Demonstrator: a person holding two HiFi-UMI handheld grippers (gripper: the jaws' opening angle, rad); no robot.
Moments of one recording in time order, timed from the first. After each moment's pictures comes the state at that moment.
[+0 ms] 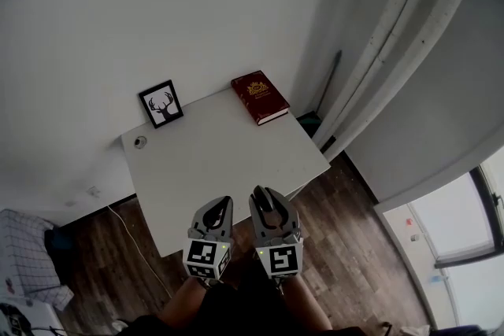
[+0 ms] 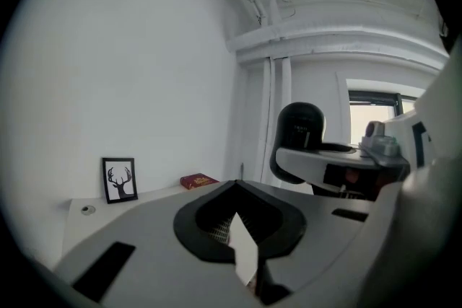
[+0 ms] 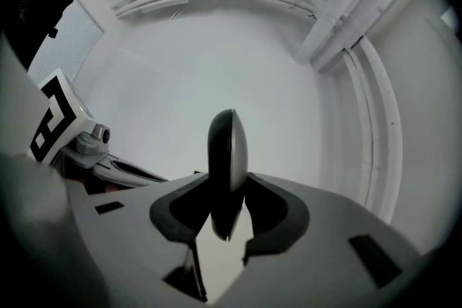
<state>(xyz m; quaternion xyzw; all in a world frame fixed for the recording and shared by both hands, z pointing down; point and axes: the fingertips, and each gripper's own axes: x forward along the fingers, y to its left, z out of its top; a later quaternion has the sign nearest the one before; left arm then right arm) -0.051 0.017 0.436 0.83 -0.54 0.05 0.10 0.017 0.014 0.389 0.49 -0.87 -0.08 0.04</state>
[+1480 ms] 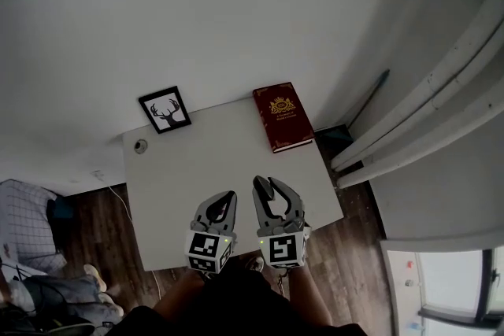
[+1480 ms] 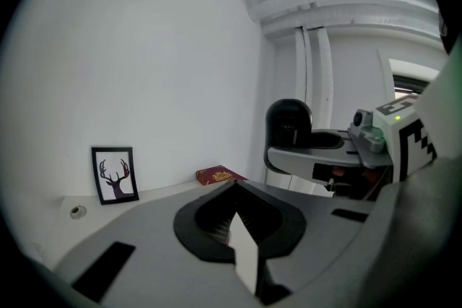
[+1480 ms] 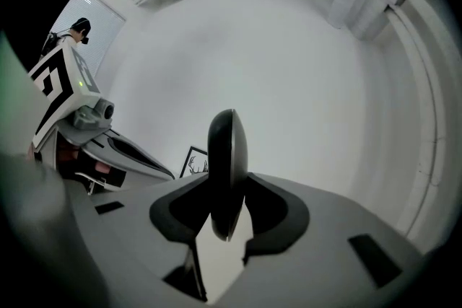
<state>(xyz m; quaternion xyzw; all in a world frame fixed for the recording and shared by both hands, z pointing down) -0.047 -0.172 0.485 0.77 -0.61 0.09 0.15 0.013 -0.202 0.447 0.37 -0.91 -0.10 0.14</state>
